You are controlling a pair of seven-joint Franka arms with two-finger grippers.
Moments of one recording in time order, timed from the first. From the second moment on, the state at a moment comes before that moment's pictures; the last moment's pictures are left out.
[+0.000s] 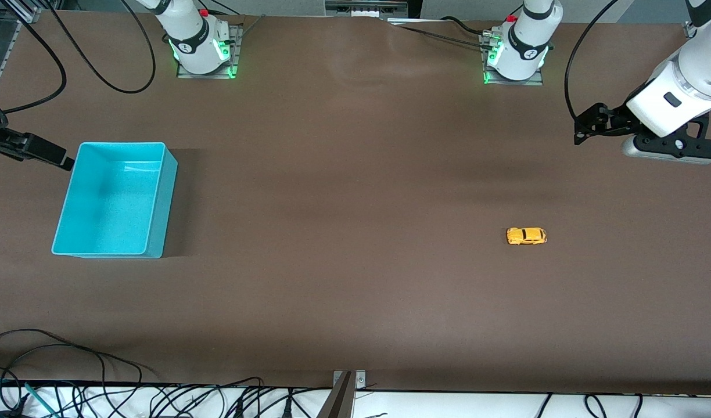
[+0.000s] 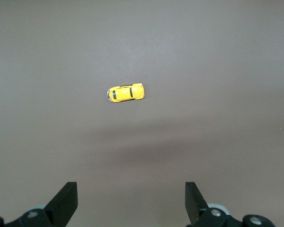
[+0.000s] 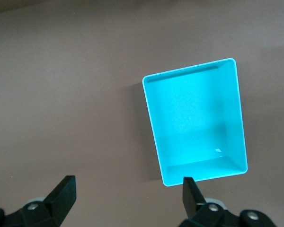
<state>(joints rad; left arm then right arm) 0.02 0.01 -0.14 -1.61 -0.01 1.54 -0.02 0.17 0.19 -0.23 -1.33 0.08 1.48 0.16</state>
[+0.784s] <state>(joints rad) 0.02 0.01 -0.18 -1.60 -0.01 1.54 -0.02 0.17 0.19 -0.23 -1.33 0.08 1.48 0.16</state>
